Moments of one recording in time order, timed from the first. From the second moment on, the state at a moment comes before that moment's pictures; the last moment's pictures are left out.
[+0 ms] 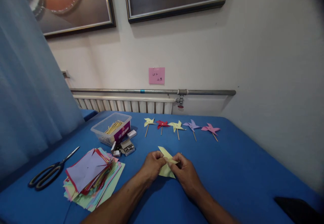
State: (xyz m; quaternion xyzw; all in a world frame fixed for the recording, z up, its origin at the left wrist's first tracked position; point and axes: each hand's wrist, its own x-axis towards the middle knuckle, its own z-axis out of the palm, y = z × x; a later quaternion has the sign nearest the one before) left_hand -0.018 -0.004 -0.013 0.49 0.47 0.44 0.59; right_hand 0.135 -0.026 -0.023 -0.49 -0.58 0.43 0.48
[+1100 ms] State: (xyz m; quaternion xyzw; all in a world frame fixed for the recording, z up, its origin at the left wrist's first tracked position) left_hand -0.016 -0.008 -0.007 0.46 0.44 0.44 0.63; right_hand 0.136 -0.018 -0.032 -0.47 -0.53 0.46 0.53
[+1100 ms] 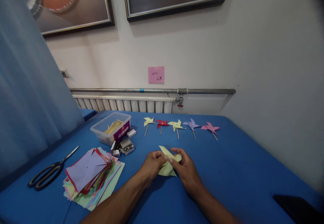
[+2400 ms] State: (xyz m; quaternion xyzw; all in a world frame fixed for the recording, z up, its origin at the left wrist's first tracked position) left_hand -0.019 -0.007 0.003 0.29 0.41 0.53 0.69; right_hand 0.133 -0.036 -0.022 -0.46 -0.65 0.32 0.51
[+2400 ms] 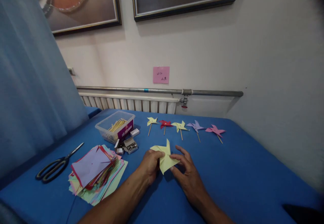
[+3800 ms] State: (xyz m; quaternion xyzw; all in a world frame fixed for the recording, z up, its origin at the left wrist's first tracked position) left_hand -0.010 -0.016 0.005 0.38 0.42 0.51 0.65; right_hand 0.133 -0.029 -0.010 -0.52 -0.56 0.37 0.52
